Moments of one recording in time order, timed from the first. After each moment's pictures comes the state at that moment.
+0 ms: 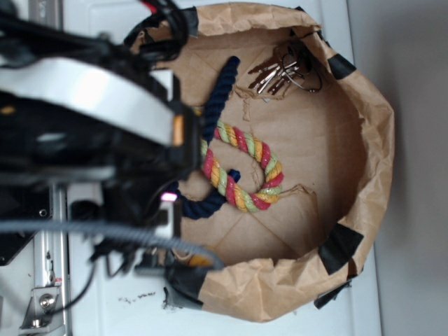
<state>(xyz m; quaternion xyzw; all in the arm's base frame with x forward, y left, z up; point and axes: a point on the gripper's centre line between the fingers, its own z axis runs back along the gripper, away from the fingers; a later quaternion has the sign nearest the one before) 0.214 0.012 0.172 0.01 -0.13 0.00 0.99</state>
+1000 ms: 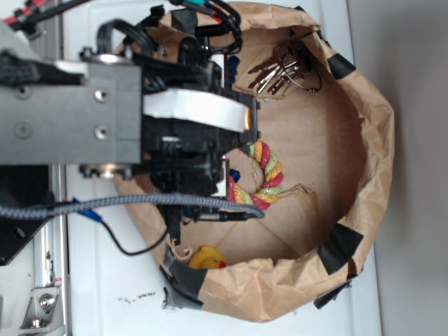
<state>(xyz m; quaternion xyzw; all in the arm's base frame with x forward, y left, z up) 0.241 0.033 0.129 0.08 -0.14 0.00 0.99</state>
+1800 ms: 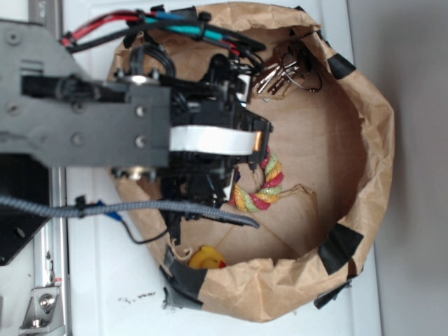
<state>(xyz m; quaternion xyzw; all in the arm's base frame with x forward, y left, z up) 0.254 0.037 0.097 0.09 -0.15 -0.11 0.98</state>
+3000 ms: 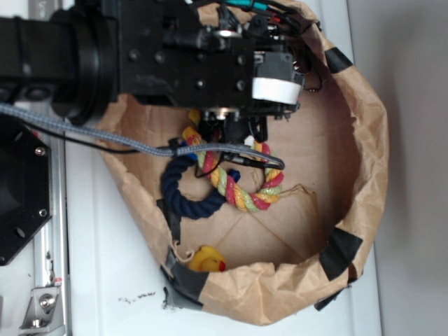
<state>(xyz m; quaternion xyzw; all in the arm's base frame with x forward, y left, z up) 0.275 0.084 0.064 0.14 -0.09 -0.12 0.98</state>
